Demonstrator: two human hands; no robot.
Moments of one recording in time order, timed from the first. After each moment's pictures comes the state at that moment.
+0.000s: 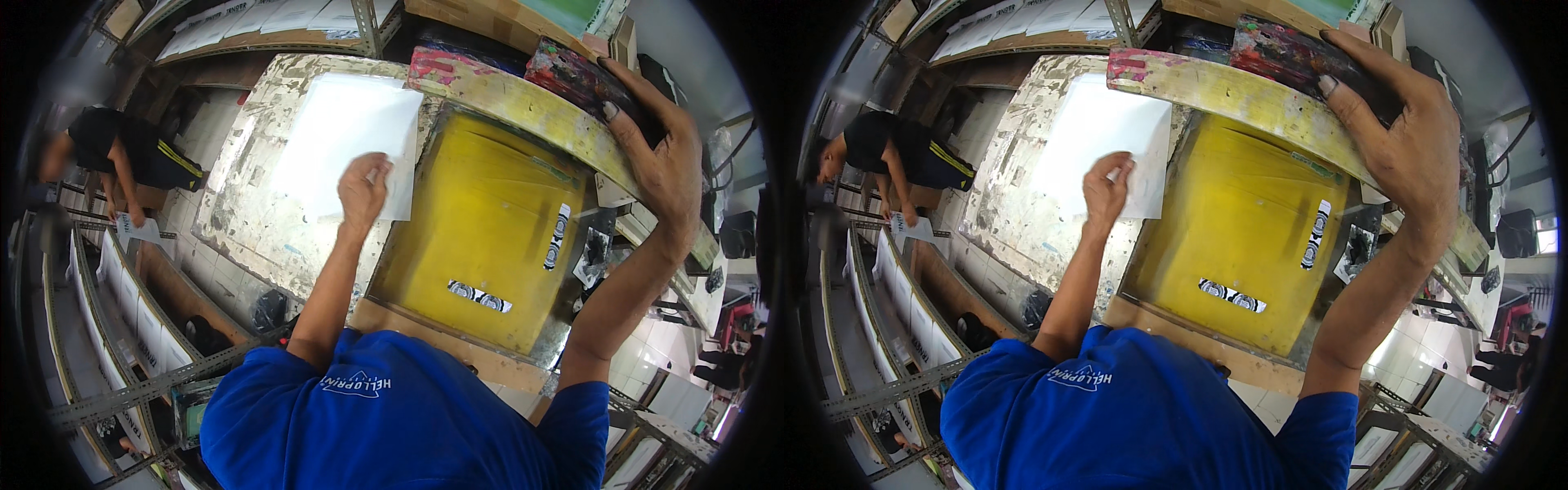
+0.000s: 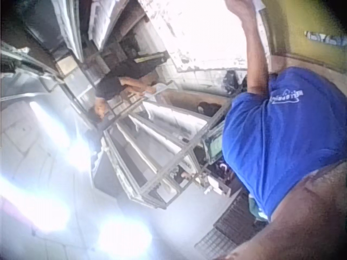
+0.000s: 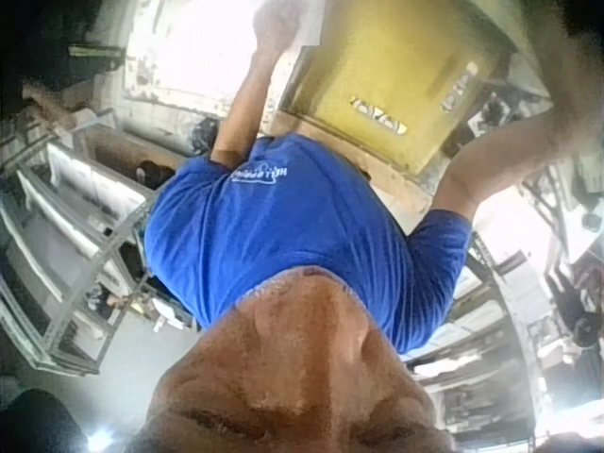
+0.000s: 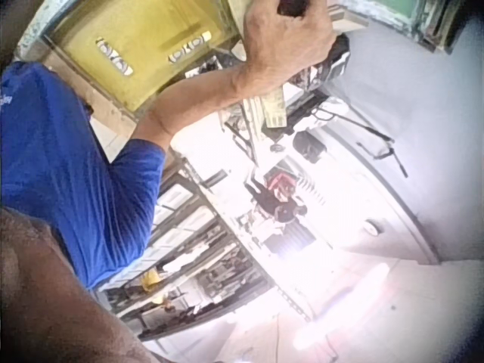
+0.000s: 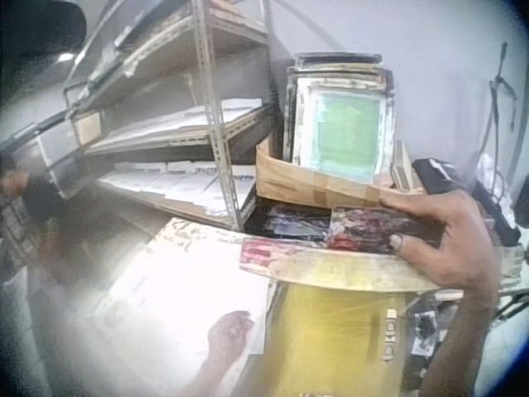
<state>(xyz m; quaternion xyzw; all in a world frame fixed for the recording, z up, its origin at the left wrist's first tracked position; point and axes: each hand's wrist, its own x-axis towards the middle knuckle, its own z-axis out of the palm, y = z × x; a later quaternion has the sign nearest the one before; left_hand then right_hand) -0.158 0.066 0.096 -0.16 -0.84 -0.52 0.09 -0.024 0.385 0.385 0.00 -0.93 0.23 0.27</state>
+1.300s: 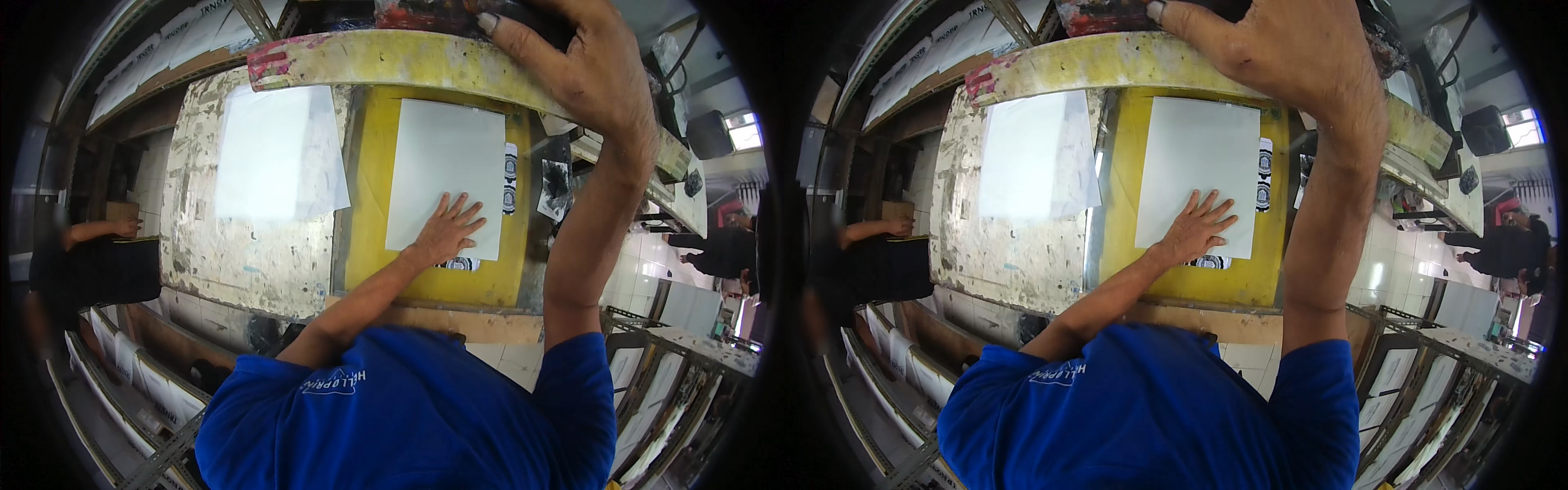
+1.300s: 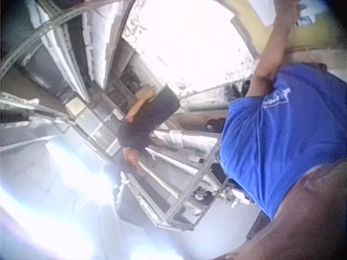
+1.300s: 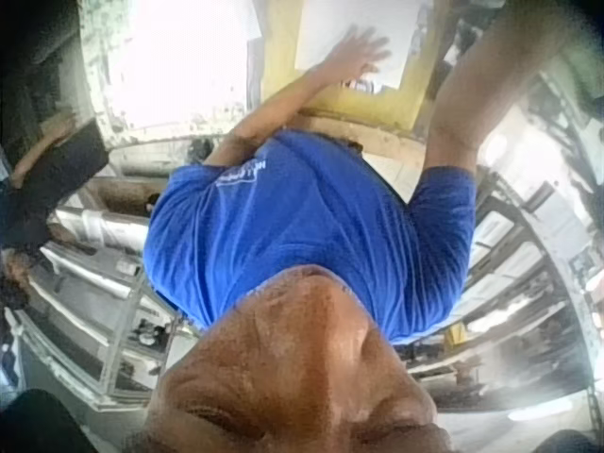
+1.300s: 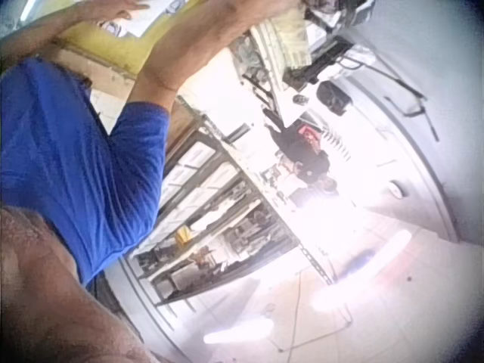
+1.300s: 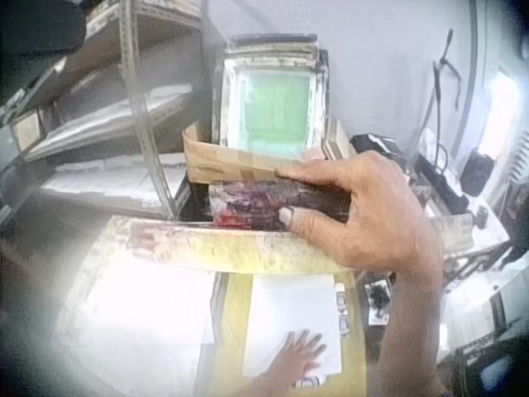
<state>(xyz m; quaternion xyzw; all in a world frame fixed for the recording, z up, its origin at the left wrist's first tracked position) 0.005 0.211 0.000 -0.65 -0.73 -0.16 -0.10 -0.023 0.376 0.396 -0.05 -0.95 0.20 0.22</state>
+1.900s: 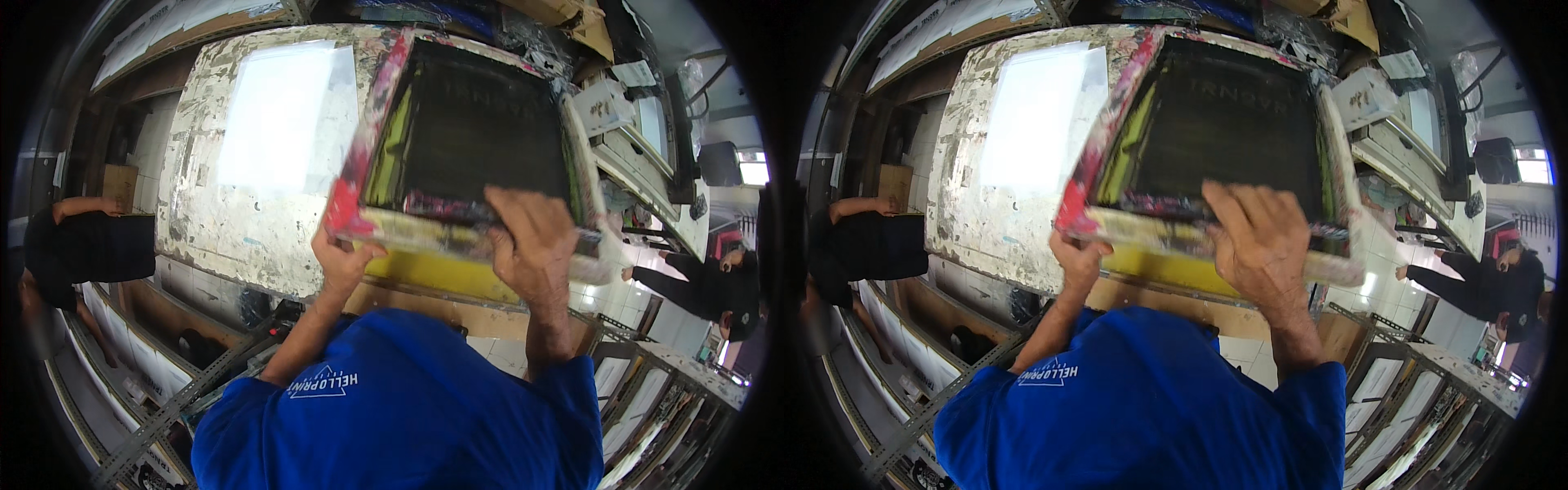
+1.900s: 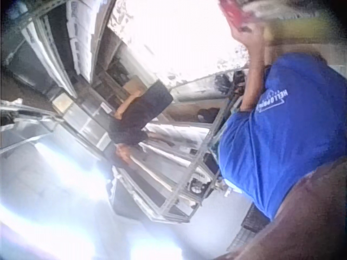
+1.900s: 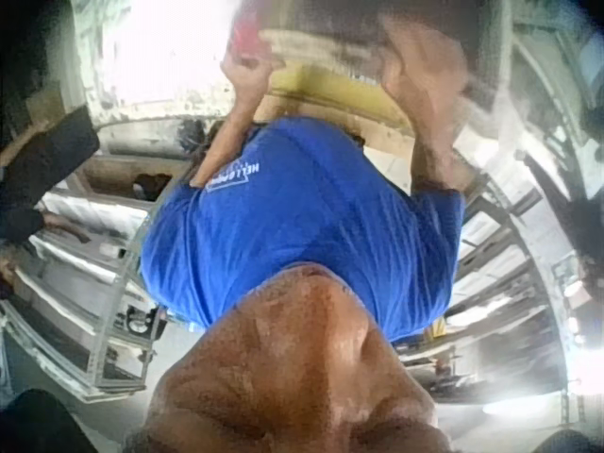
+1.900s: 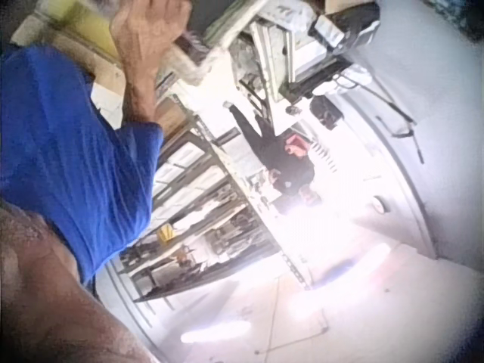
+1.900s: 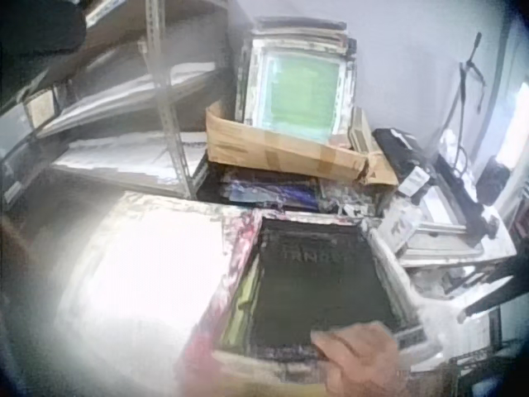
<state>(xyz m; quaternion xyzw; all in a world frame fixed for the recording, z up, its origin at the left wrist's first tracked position) -0.016 0.032 0.103 -0.08 -0.63 -0.75 -0.17 0.081 0.290 0.259 -0.02 -0.96 0.16 0.21</state>
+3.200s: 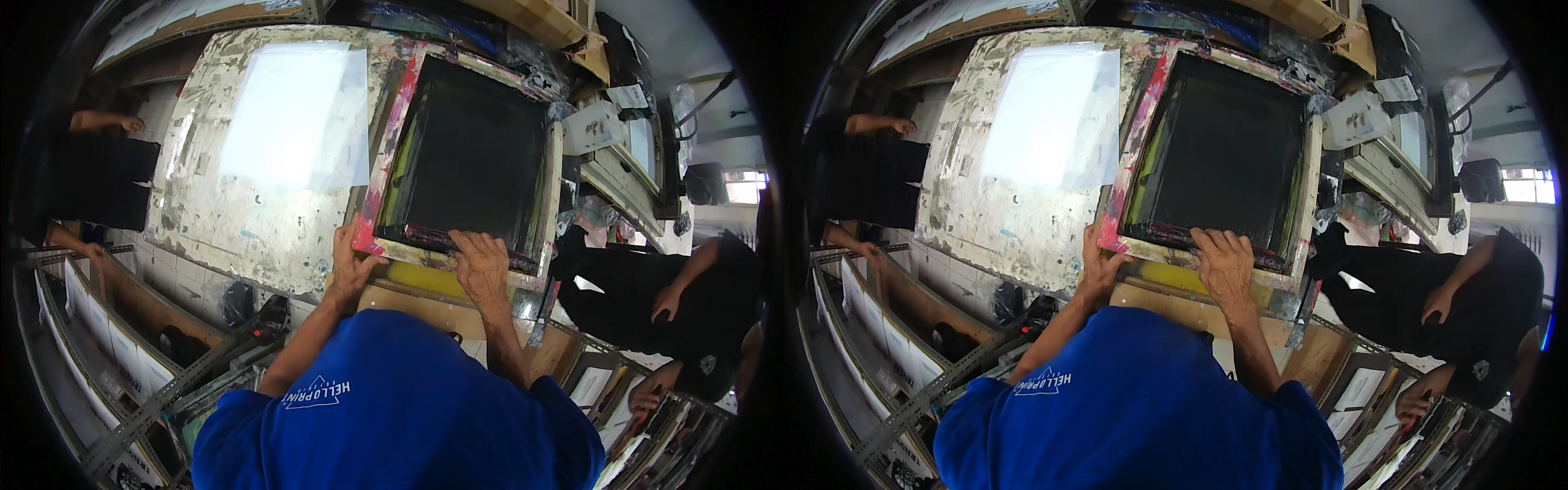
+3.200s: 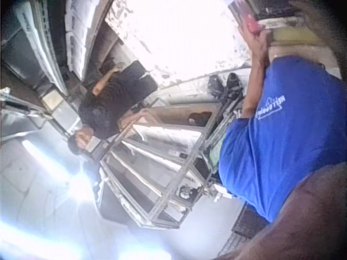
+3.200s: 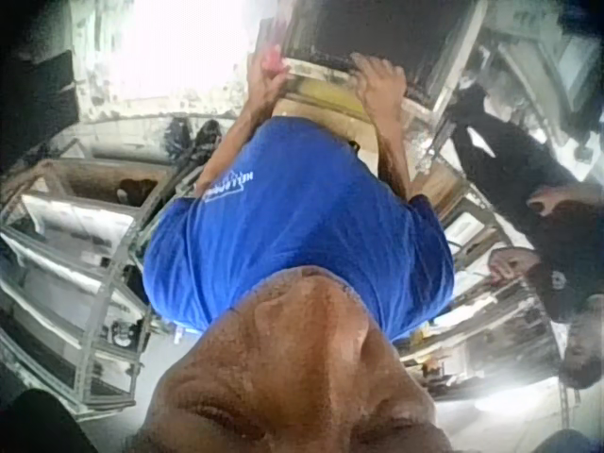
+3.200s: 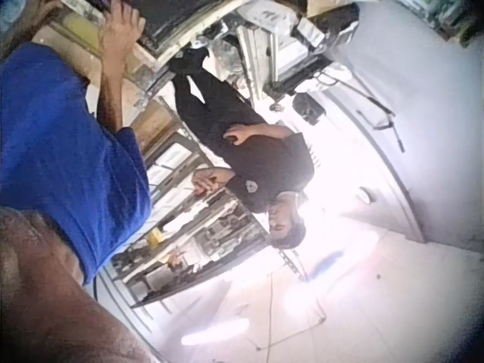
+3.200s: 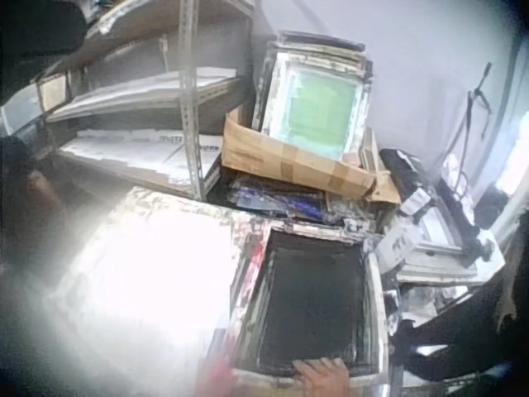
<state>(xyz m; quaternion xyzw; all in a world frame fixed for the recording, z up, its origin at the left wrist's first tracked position) 0.011 0.001 -0.015 -0.21 -0.76 -0.60 -0.09 0.114 0.250 0.129 -0.08 -0.97 0.20 0.11</state>
